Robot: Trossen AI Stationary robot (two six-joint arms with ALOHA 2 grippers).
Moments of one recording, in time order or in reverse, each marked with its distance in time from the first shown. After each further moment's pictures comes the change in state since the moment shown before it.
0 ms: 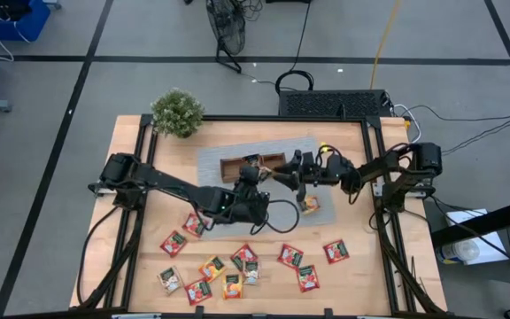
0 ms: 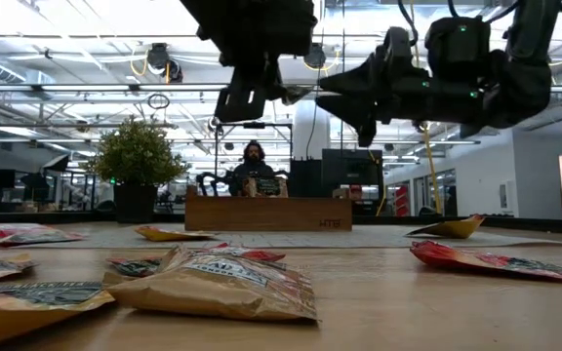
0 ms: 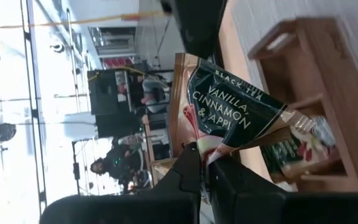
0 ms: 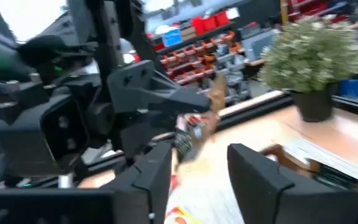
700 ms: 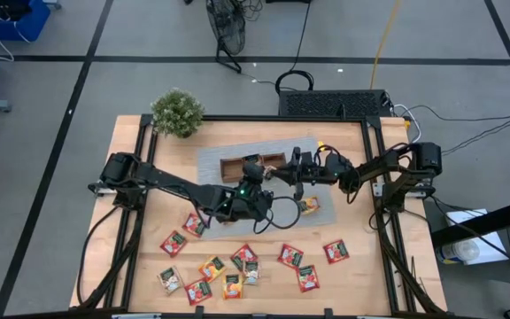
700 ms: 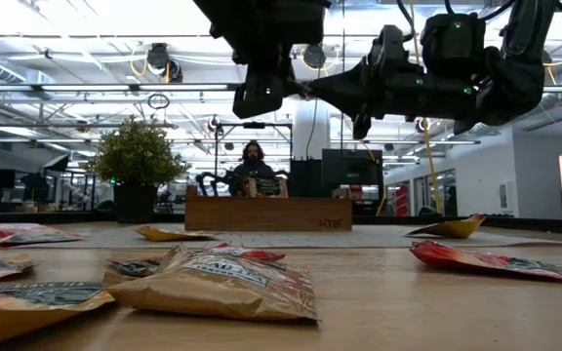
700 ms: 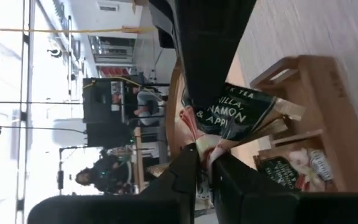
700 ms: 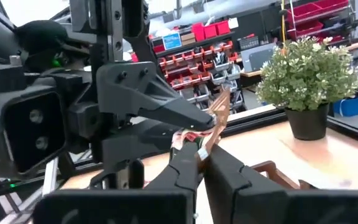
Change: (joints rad) left arm 0.008 0.000 0.000 0.134 0.069 0.033; right arm -0.004 0.001 0.033 -0.015 0.026 -0.097
